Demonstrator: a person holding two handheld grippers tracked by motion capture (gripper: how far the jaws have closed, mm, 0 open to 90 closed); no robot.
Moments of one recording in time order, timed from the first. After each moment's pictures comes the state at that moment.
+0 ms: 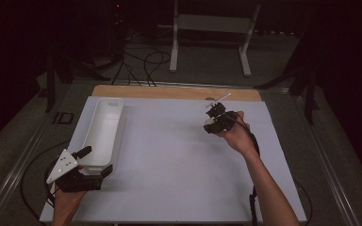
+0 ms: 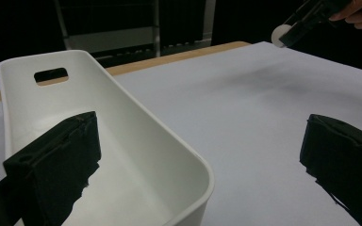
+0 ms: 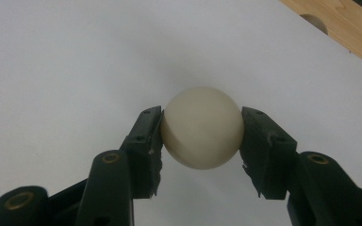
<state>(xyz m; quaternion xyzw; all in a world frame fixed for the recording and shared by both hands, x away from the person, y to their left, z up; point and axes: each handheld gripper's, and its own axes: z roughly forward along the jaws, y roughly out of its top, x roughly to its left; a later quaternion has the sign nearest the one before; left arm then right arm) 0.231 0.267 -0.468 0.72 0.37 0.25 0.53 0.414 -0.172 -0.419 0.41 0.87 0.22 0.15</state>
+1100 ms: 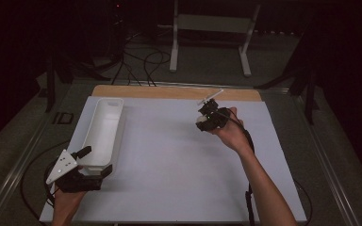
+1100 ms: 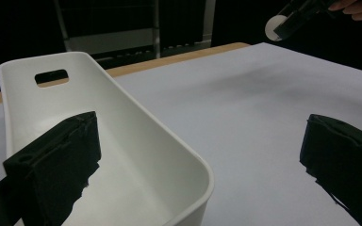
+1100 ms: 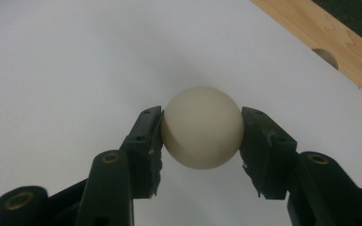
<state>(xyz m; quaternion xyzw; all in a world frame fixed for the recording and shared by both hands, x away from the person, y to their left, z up) 0.230 0.267 -0.468 0.72 0.37 0.25 0.54 0.412 -0.148 -0.403 0.38 0.88 0.24 0.16</state>
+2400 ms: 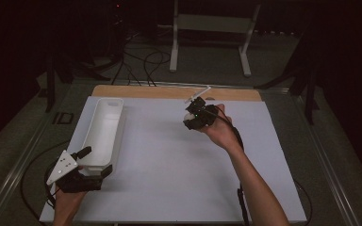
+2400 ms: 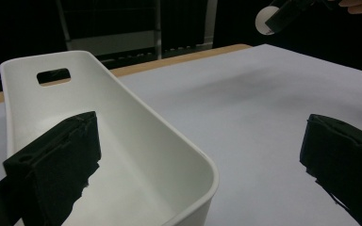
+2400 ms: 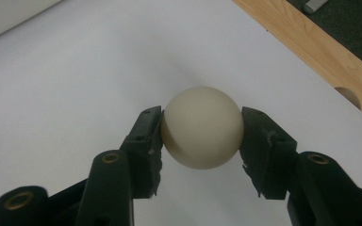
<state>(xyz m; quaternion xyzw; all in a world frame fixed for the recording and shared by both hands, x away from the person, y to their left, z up) 0.231 0.268 -0.474 0.71 0.37 0.25 0.54 0.409 -0.112 -0.392 0.34 0.89 0.26 0.15</state>
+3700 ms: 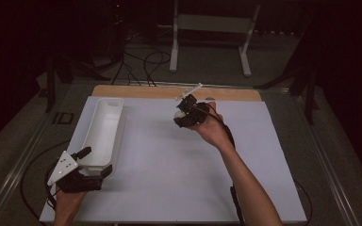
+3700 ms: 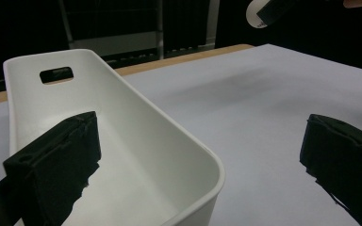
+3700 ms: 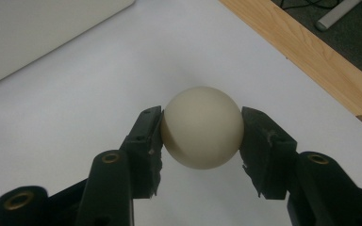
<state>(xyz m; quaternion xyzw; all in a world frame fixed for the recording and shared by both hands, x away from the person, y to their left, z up) 0.232 0.269 -0.478 0.71 0.37 0.26 0.54 0.411 -0.087 -0.385 0.33 0.89 0.29 0.15</state>
